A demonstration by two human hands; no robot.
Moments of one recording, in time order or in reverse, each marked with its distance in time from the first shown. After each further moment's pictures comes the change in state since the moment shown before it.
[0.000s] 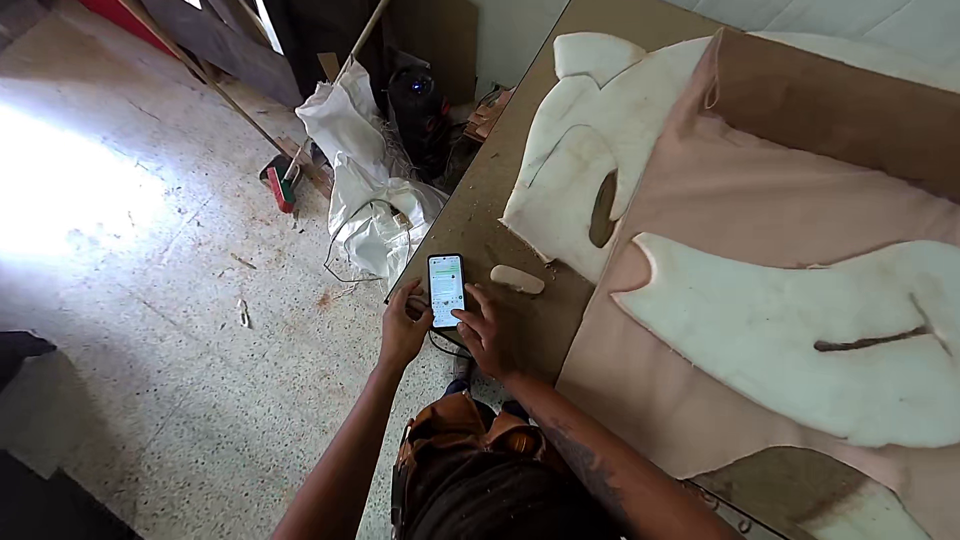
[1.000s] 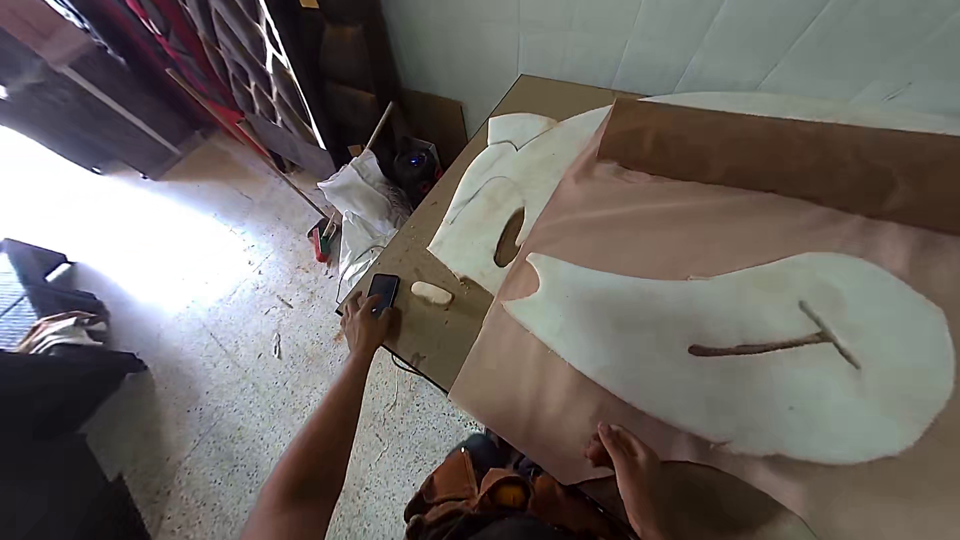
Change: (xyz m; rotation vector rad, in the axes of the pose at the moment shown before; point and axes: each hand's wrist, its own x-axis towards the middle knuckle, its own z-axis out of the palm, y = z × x) left_hand -0.030 0.073 0.094 0.691 0.370 -0.032; right_hand -0.316 0.145 -0.317 0.798 0.275 0.773
